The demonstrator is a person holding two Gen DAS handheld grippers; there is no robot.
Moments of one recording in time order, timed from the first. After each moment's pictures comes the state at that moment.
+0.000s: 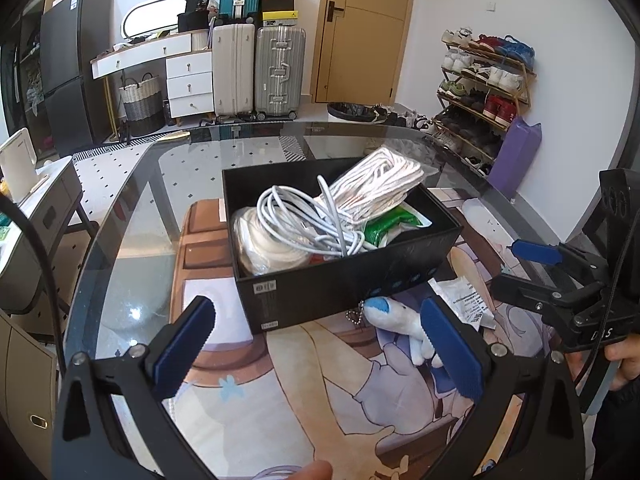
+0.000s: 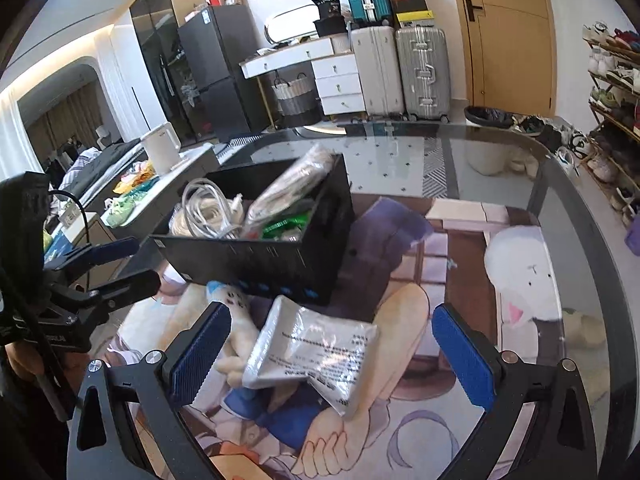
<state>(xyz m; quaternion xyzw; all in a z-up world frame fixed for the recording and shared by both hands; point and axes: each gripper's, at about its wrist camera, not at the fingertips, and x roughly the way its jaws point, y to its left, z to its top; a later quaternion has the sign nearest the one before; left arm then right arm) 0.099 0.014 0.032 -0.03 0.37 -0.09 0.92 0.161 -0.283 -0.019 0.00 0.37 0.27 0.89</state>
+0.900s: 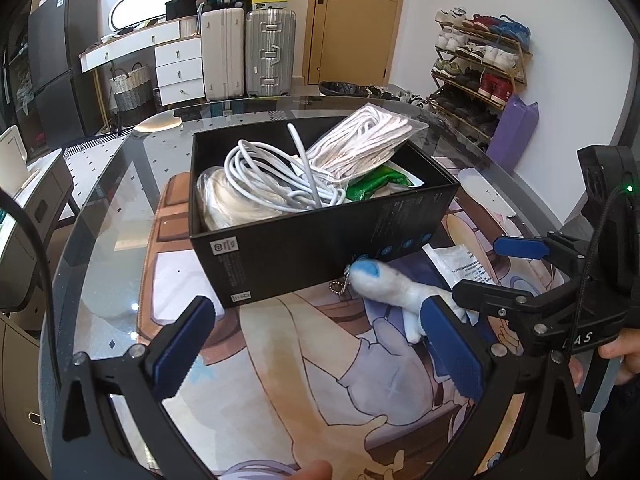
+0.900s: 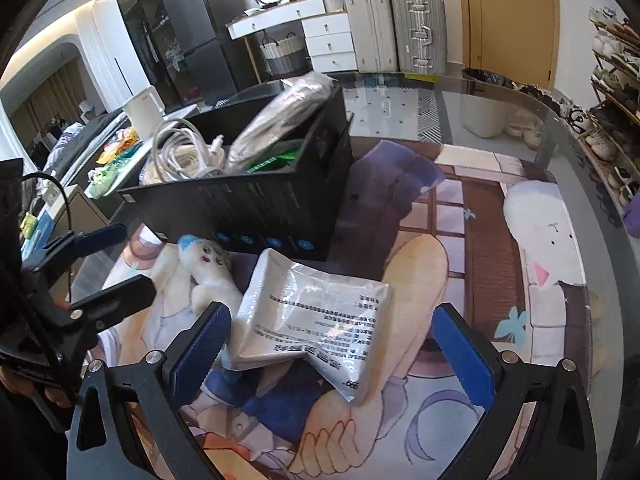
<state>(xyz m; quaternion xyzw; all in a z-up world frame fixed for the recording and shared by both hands) 0.099 0.000 0.009 -0.02 0.40 -0.10 0.91 0.175 -0.263 -0.055 -0.02 0.44 0.25 0.86</state>
